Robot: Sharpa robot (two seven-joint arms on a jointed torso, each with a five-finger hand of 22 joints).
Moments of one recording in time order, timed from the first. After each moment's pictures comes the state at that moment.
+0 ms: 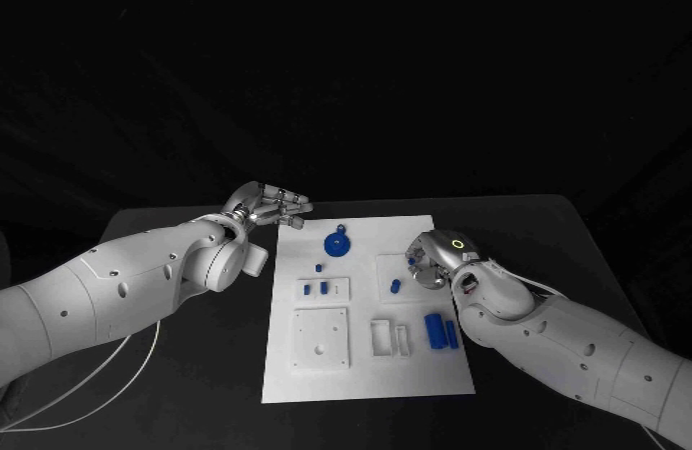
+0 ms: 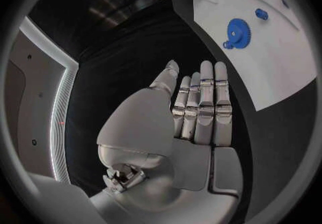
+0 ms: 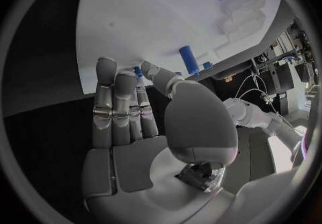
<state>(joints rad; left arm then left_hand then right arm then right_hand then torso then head) 1.18 -0.70 -0.03 1.20 -0.38 -0.35 0.22 1.38 0.01 0.03 -0.06 0.05 1.09 0.12 0.07 0.07 1.17 0.11 0.06 0.06 1.35 0.05 0.07 0.20 0.07 1.17 0.03 0.07 0.44 0.83 -0.60 0.26 1.22 -1.95 -0.43 -0.27 1.24 -0.20 0.65 -0.15 0.06 1.17 0.10 0.07 0.07 1.27 0.05 0.07 0.06 1.44 -0.04 0.82 0.84 0.13 1.47 -0.07 0.32 1.21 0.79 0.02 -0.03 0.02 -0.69</state>
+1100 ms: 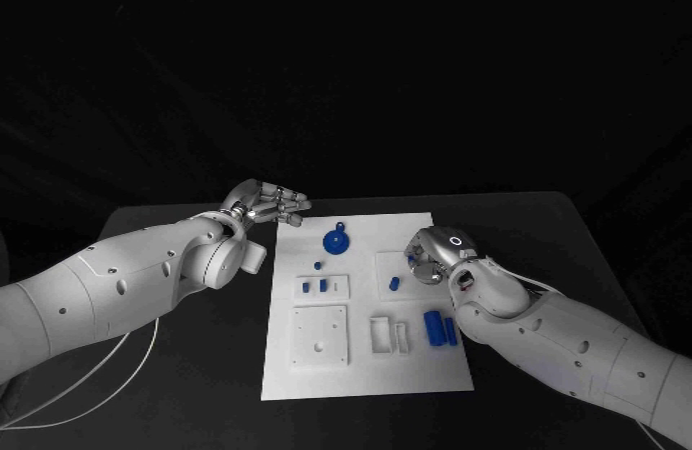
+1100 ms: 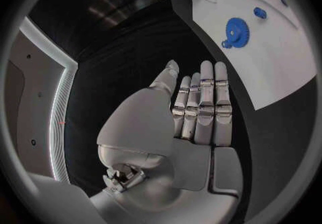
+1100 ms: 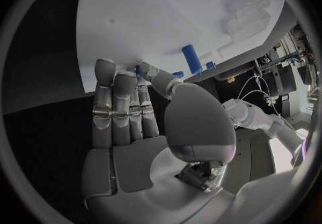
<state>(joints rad) 1.18 -0.70 -0.03 1.19 -0.38 -0.35 0.21 1.38 0.01 0.03 -0.06 0.05 1.09 0.12 0.07 0.07 1.16 0.11 0.06 0.06 1.35 0.05 0.07 0.20 0.07 1.17 0.03 0.07 0.43 0.83 -0.59 0.25 1.22 -1.97 -0.44 -0.32 1.23 -0.11 0.67 -0.24 0.10 1.26 0.08 0.06 0.08 1.36 0.02 0.06 0.07 1.44 -0.06 0.82 0.85 0.11 1.47 -0.08 0.35 1.24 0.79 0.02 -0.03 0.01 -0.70</state>
